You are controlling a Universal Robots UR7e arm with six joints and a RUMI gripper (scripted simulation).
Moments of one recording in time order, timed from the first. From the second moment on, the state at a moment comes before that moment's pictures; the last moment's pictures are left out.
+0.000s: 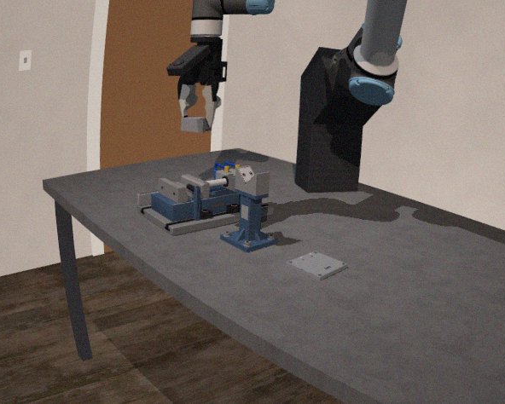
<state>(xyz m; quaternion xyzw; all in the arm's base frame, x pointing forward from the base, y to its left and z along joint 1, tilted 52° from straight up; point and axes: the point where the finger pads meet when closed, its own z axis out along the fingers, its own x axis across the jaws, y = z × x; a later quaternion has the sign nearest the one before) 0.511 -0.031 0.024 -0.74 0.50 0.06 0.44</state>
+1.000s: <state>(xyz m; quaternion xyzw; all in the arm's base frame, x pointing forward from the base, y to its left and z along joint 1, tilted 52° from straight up) 0.518 -0.057 -0.007 -0.67 0.60 0.12 0.42</state>
